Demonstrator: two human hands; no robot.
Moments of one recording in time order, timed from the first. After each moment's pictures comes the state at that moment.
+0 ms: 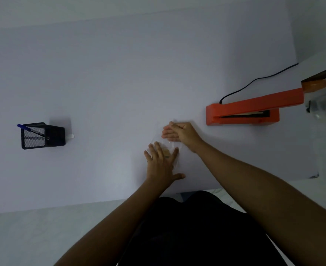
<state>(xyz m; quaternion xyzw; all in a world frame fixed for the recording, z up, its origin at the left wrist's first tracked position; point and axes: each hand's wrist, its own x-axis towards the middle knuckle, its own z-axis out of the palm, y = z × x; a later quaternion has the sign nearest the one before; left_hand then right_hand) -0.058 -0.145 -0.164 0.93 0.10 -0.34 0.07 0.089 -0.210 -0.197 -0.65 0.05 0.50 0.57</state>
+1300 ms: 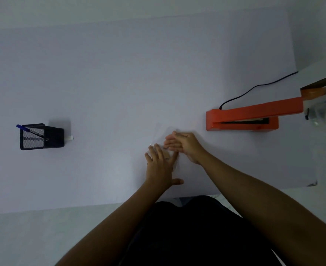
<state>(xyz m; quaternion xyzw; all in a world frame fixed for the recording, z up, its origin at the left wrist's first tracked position) -0.048 -0.144 -0.162 0.94 0.09 -0.34 0.06 0.079 -0.228 -0.193 -0.61 0.09 0.54 0.57</state>
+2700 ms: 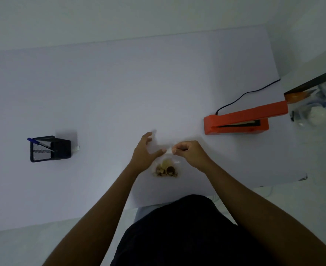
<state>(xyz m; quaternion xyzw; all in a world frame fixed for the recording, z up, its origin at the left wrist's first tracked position) -0.033 -0.042 -0.153 0.77 0.30 -0.16 0.54 0.060 -0.237 -0.163 -0.77 -0.02 0.42 0.49</state>
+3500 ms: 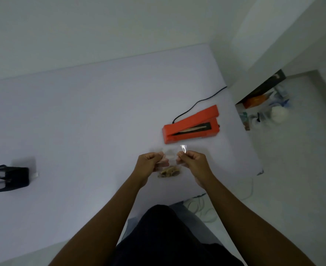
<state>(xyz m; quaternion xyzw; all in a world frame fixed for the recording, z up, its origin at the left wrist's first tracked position) 0.030 -0.189 -0.127 0.55 0.34 -0.20 0.74 0.078 -0.378 -0.131 -0.71 0.16 0.29 0.62</state>
